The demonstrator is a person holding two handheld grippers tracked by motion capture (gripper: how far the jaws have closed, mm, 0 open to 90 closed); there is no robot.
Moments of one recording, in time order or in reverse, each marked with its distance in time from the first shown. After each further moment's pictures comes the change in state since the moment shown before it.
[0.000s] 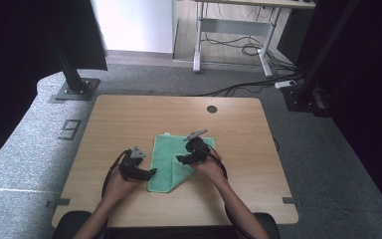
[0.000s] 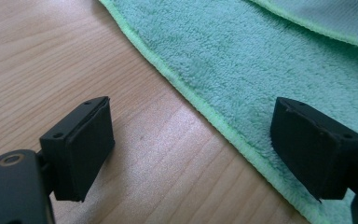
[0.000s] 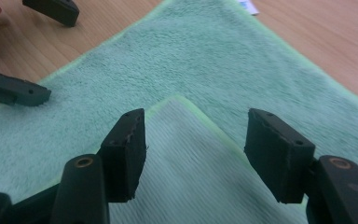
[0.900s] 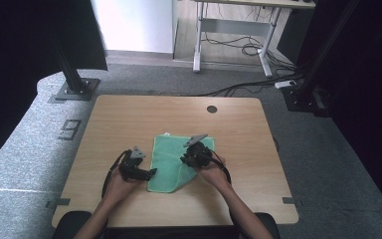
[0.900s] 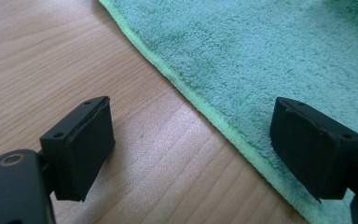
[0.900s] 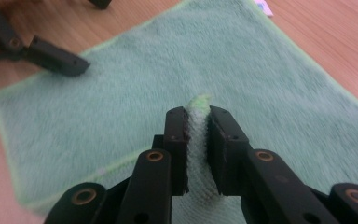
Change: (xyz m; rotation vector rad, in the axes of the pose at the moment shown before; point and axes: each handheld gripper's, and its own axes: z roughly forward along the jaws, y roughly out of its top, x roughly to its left) left arm -0.001 0.000 0.000 0.000 0.007 -0.007; right arm 0.019 -0.008 -0.029 0.014 -0.012 -0.092
